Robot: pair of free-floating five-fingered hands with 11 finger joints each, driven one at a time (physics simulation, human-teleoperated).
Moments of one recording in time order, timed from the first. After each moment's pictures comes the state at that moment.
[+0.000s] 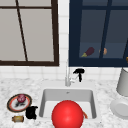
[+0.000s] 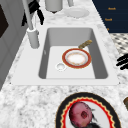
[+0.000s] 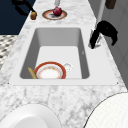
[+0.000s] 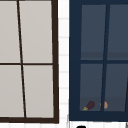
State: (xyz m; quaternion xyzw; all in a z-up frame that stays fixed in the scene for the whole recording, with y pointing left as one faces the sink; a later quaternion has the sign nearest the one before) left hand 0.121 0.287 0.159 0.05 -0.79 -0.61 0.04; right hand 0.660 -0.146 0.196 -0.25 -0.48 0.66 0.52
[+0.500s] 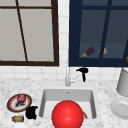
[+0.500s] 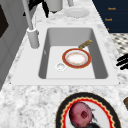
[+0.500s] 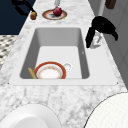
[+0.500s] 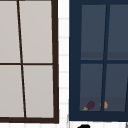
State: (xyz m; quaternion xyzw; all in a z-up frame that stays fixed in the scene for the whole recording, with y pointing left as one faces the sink) left hand 0.121 0.287 0.159 0.05 -0.79 -0.61 0.04; right hand 0.624 -0.180 0.230 -0.27 -0.50 0.65 0.51
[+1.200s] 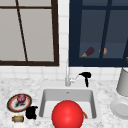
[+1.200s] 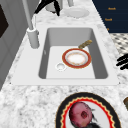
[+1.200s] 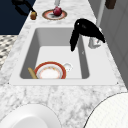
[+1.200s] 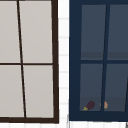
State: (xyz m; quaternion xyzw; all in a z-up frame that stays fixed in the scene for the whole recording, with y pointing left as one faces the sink) left hand 0.121 0.287 0.159 0.05 -0.79 -0.61 0.04; right hand 0.550 -0.199 0.229 -0.29 -0.49 0.64 0.52
